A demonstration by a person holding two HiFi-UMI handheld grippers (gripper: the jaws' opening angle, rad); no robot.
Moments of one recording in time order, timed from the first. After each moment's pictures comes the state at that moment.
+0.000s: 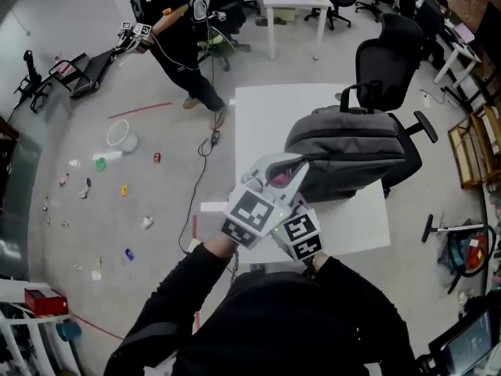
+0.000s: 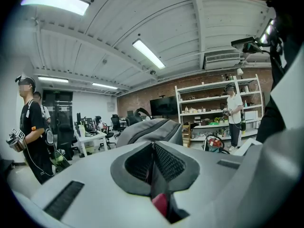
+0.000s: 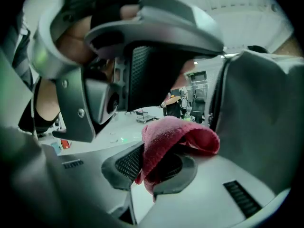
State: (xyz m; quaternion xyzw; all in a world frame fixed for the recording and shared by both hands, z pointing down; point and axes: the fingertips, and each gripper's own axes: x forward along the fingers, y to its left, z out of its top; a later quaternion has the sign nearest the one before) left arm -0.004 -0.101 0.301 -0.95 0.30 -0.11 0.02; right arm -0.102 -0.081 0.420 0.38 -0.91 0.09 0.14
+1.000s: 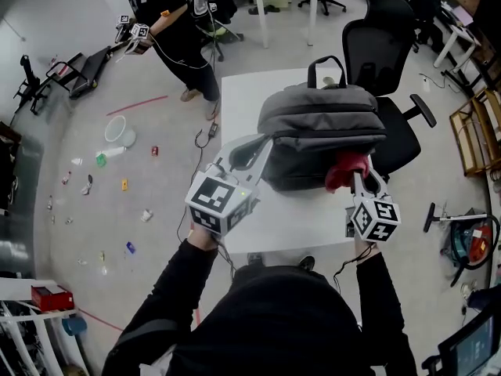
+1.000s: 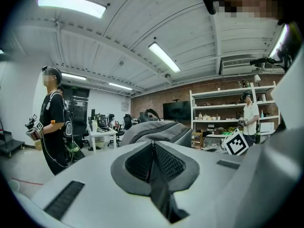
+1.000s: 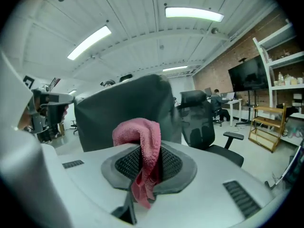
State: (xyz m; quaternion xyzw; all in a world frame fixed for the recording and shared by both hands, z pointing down) left arm 0.004 -0.113 0.314 -0.92 0.37 -0.07 -0.03; right arm 0.229 -0.091 0.439 0.64 -0.75 0.15 0.05
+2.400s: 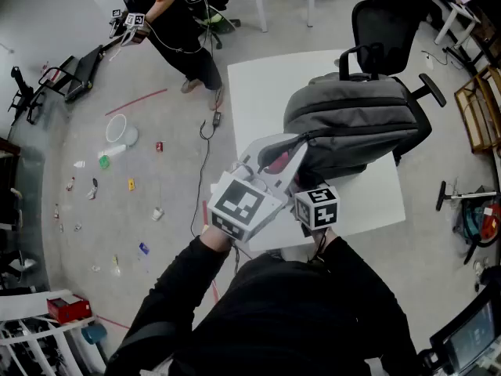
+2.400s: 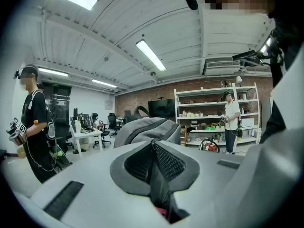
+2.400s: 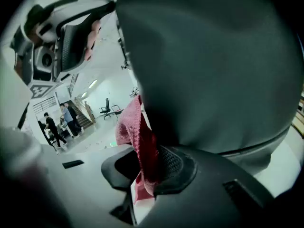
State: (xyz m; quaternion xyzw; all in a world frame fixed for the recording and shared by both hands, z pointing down) left arm 0.000 -0.110 0.322 -0.96 0.27 -0.09 -0.01; right arm -0.030 -0.113 0.550 0.48 -0.83 0.27 0.12
